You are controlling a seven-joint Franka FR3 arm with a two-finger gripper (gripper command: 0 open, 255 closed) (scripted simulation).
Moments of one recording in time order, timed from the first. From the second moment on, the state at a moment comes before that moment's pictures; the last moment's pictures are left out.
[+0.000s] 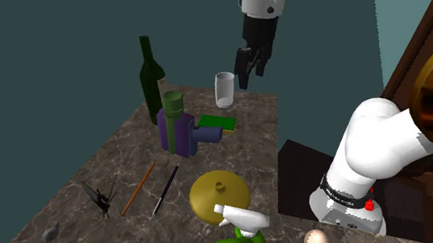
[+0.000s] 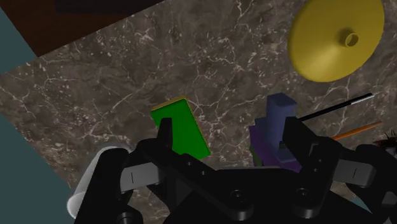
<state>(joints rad) 0.04 -0.82 0.12 -2.41 0.10 1.65 0.11</state>
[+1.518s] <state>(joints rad) -0.13 -0.31 0.91 -2.18 0.05 2.03 1.00</state>
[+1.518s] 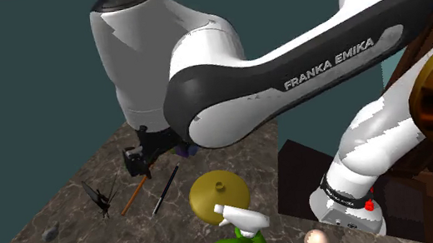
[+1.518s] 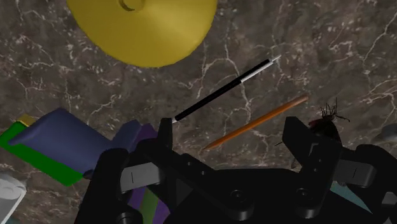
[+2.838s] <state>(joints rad) 0.27 0.63 0.90 -1.56 -0.81 1.80 1.77</state>
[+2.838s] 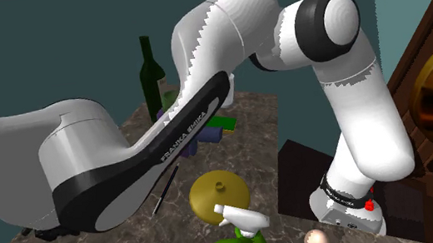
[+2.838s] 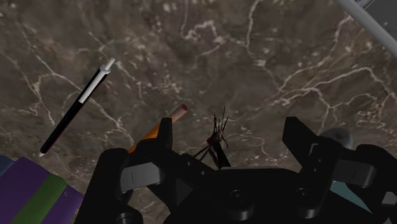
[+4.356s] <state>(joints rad) 0.15 0.62 0.94 -1.59 -0.70 1.88 1.80</state>
